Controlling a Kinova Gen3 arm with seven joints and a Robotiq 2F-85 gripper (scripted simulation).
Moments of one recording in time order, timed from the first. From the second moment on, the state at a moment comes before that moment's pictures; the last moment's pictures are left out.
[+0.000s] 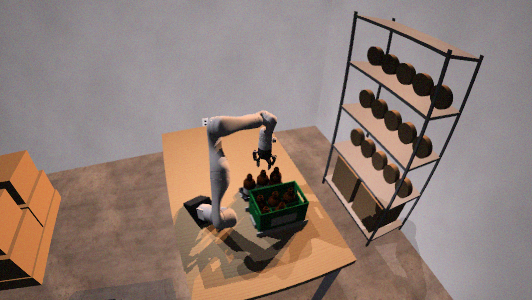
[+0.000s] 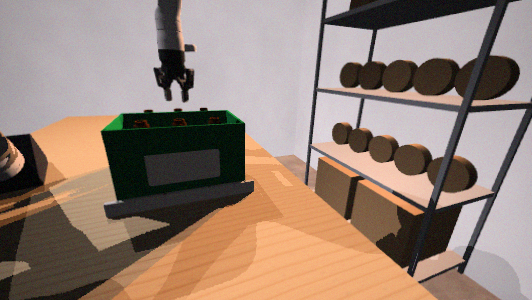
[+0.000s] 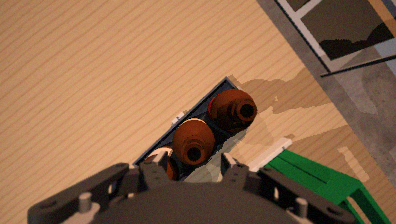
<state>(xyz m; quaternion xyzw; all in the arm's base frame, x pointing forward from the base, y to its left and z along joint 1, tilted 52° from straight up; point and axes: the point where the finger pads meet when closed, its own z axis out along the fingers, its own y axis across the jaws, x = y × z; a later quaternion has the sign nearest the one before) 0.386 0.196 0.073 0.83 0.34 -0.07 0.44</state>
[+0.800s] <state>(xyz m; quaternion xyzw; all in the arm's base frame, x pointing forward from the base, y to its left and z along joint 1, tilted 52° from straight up) 0.386 0.194 0.072 0.83 0.34 -0.07 0.44</state>
